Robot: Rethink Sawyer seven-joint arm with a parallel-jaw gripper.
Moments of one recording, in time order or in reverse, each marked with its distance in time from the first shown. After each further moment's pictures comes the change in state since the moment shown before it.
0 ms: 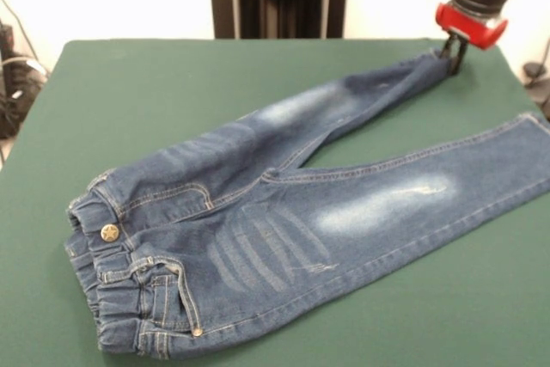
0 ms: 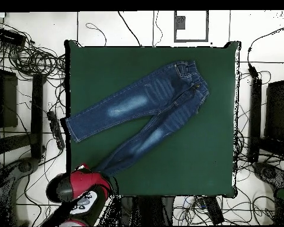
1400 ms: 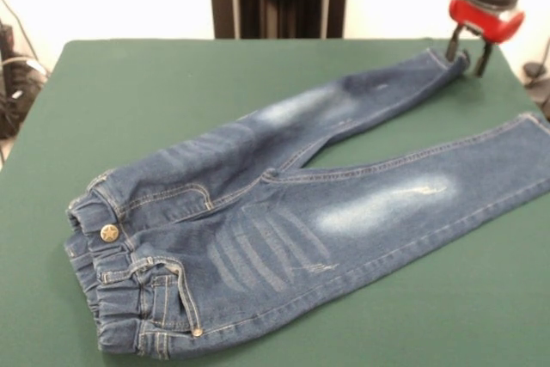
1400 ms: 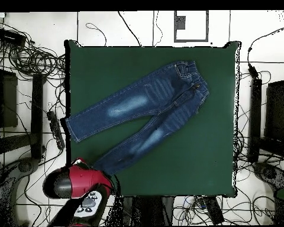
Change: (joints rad) arm -0.060 -0.088 0.043 0.015 0.050 0.010 0.000
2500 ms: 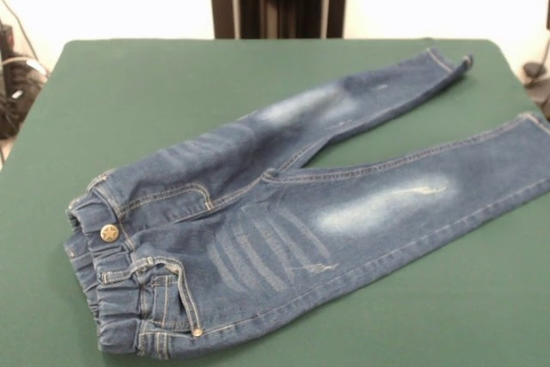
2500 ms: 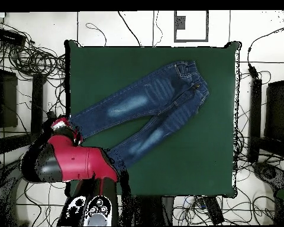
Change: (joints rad) arm -0.119 -0.281 0.035 -0.144 -0.034 0.011 0.000
